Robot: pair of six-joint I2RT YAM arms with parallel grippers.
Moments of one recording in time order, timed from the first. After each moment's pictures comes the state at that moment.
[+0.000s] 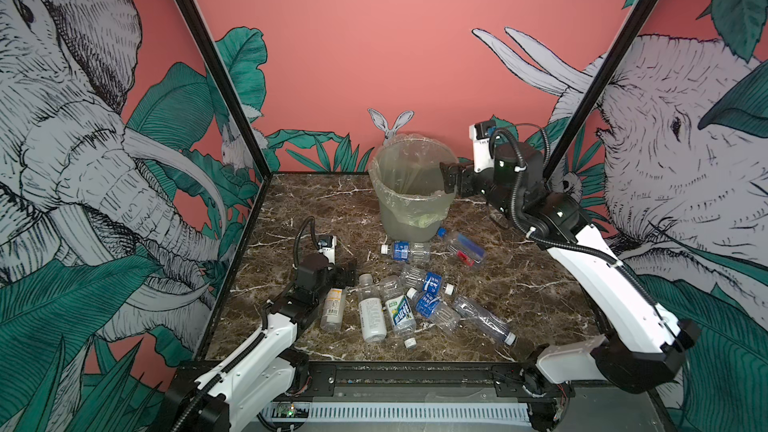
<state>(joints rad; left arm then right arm) -0.41 0.86 0.34 0.01 -0.09 -0.22 0.68 1.36 1.71 -0.65 0.32 0.11</state>
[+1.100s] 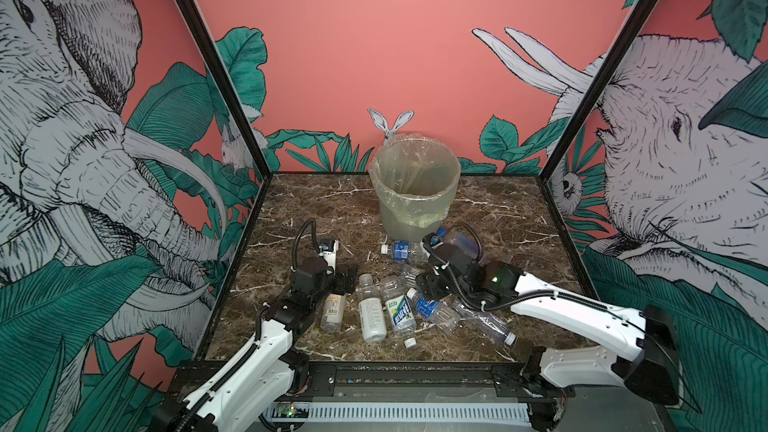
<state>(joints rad) -0.44 0.78 0.35 -0.13 -0.02 -0.21 1.05 1.32 1.03 -0.64 0.25 0.42</state>
